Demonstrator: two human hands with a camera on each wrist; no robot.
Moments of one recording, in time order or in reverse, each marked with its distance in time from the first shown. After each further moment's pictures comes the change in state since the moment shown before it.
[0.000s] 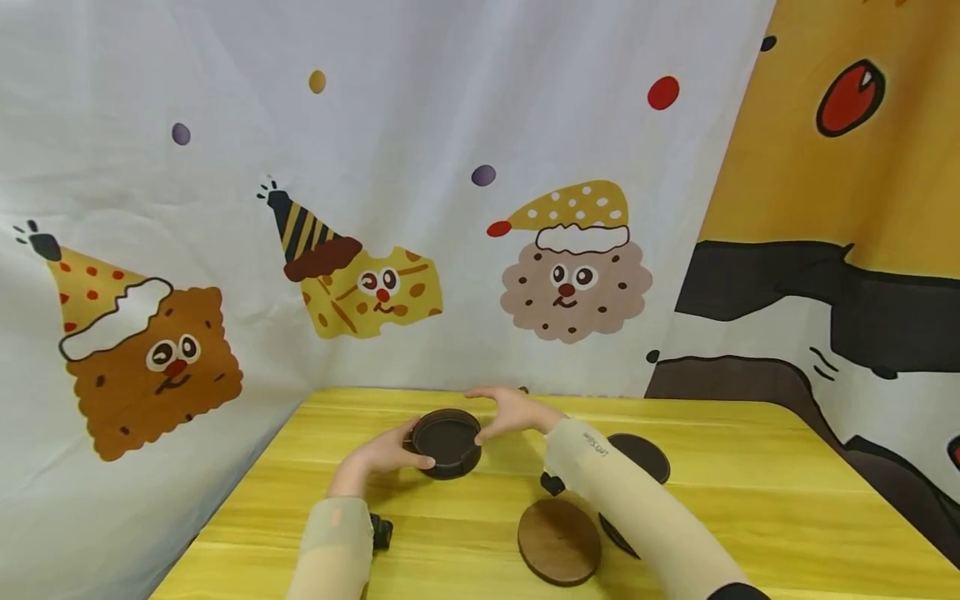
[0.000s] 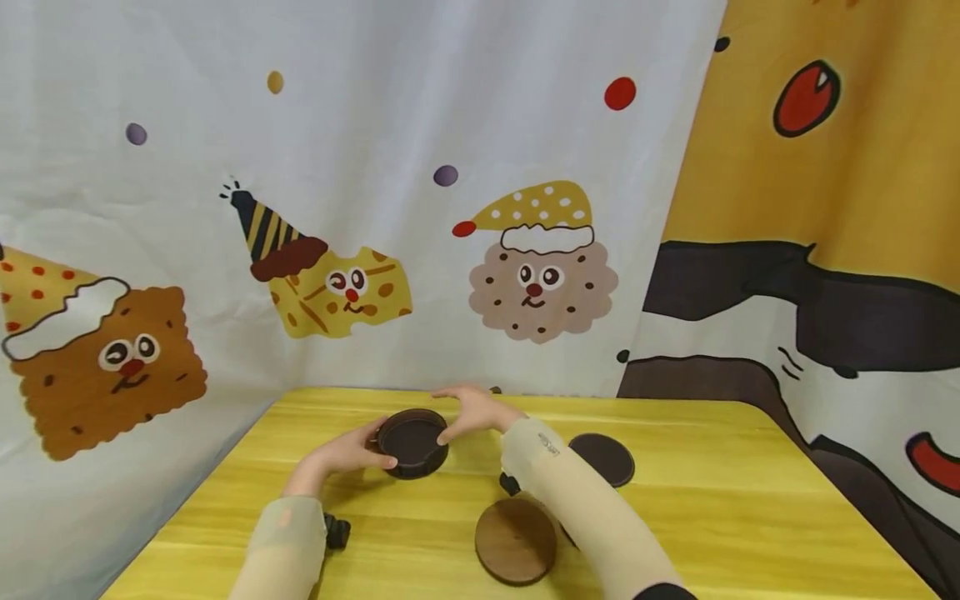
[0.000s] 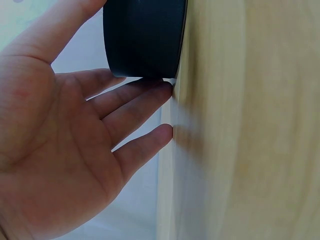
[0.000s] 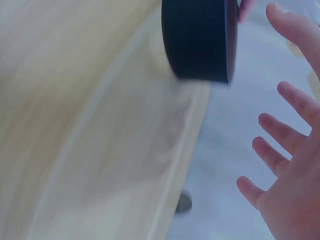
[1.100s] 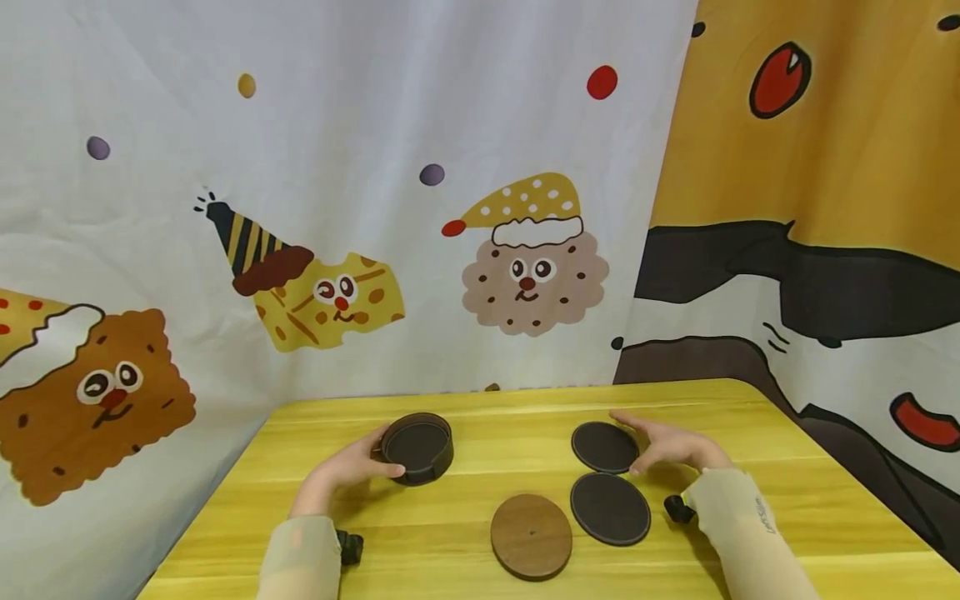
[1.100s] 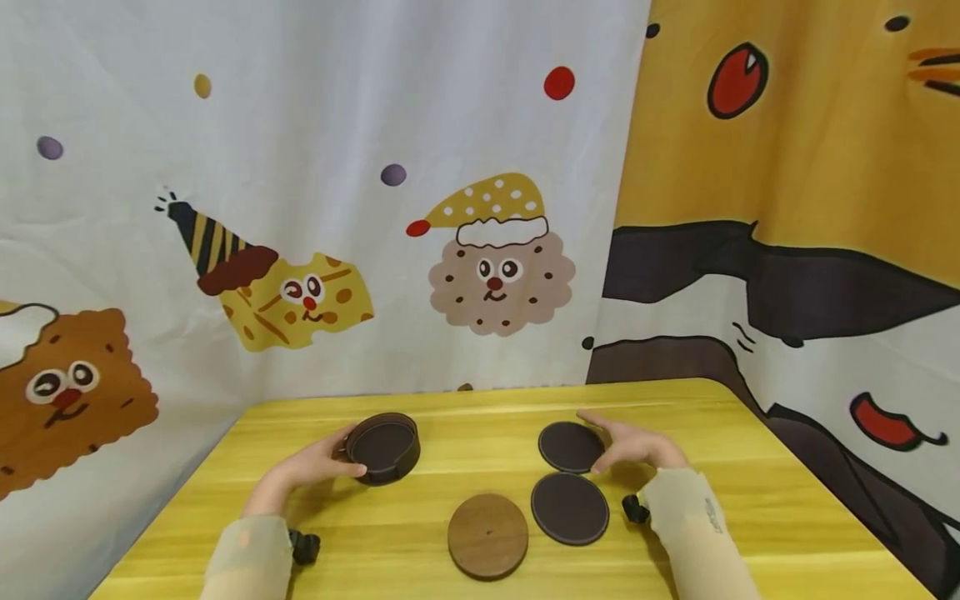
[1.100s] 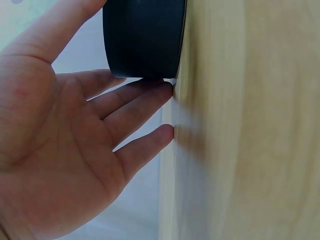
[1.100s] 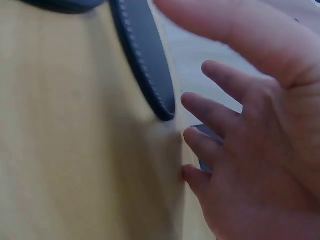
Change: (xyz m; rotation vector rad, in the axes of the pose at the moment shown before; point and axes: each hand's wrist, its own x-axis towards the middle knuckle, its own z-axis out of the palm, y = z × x) left_hand -0.001 0.003 0.002 -0.031 -0.023 0.011; right_hand -0.244 0.143 -0.061 0.332 0.025 0.269
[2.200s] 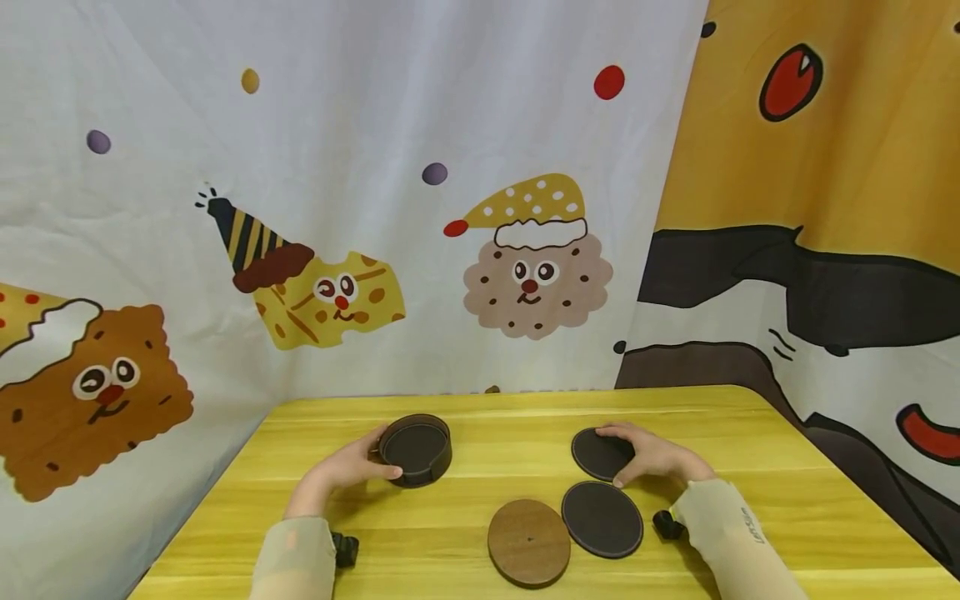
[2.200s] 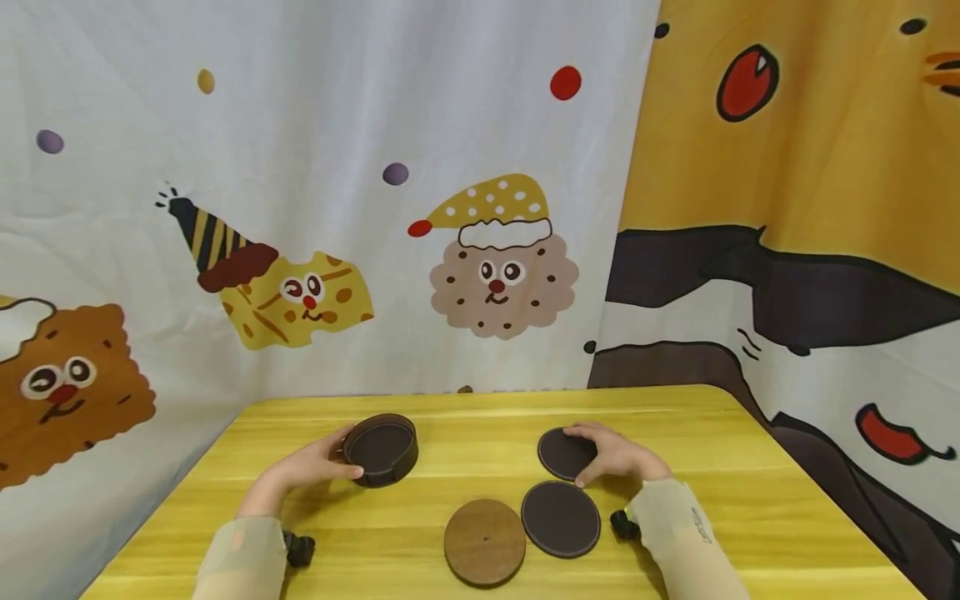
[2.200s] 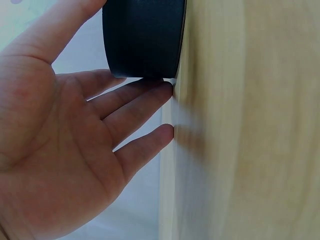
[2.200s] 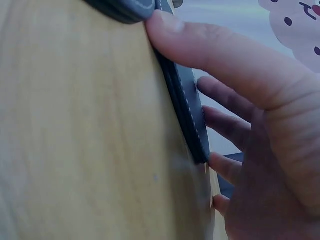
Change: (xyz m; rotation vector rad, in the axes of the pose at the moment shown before) left_hand -0.002 0.003 0.000 -0.017 -0.001 0.019; right_hand 0.017 0.003 0.020 -0.177 0.082 -0.041
